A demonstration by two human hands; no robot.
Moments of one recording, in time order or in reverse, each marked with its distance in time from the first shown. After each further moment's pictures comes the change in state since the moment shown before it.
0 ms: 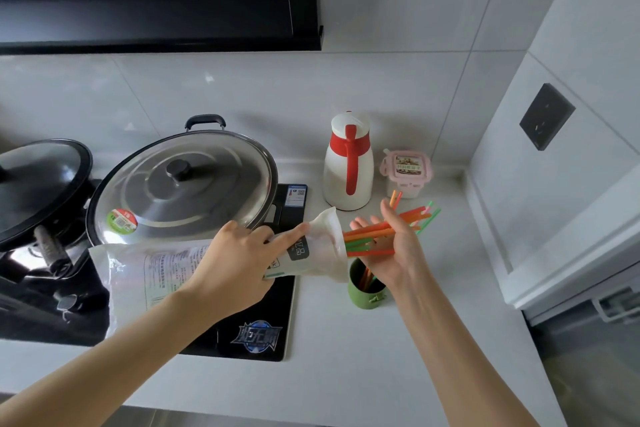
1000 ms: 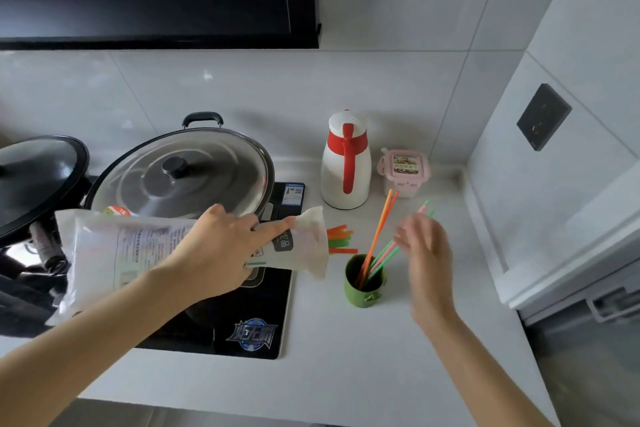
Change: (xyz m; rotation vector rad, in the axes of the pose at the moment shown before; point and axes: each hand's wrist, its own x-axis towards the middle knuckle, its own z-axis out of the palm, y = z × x) left_hand 0.003 -0.022 0.000 0.249 -0.051 0.090; right_hand -0.035 -0.005 -0.033 -0.637 0.188 -0.697
